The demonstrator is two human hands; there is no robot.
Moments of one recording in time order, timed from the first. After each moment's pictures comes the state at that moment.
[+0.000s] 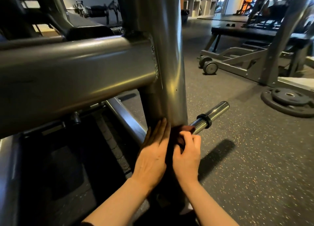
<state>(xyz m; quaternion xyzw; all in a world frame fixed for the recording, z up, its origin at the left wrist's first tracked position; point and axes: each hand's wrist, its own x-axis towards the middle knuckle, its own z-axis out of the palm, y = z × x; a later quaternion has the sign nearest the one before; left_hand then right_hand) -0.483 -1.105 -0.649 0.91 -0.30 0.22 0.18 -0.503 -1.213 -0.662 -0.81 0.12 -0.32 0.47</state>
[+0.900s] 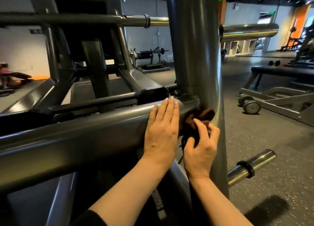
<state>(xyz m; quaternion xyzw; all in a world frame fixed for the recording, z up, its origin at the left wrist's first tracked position) -0.468 -1.044 -0.473 0.89 -0.12 0.44 -0.06 -0.459 -1.141 -0.523 -0.73 -0.03 -0.50 0.46</state>
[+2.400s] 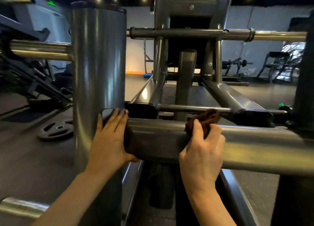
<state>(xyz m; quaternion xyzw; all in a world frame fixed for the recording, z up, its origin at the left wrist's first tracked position) -0.651 -0.766 -0.445 0.93 0.19 0.31 -0.06 -0.555 -0.954 -0.447 -0.82 -0.20 -0.40 0.34</state>
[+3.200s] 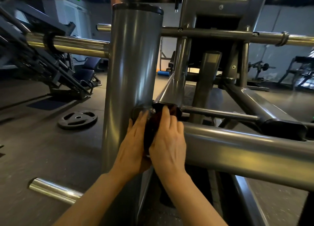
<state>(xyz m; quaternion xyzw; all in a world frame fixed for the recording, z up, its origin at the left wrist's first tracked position) -0.664 -0.765 -0.462 0.88 0.08 0.42 0.18 -0.609 -0.858 -0.428 -0.79 -0.40 -0.26 0.39</state>
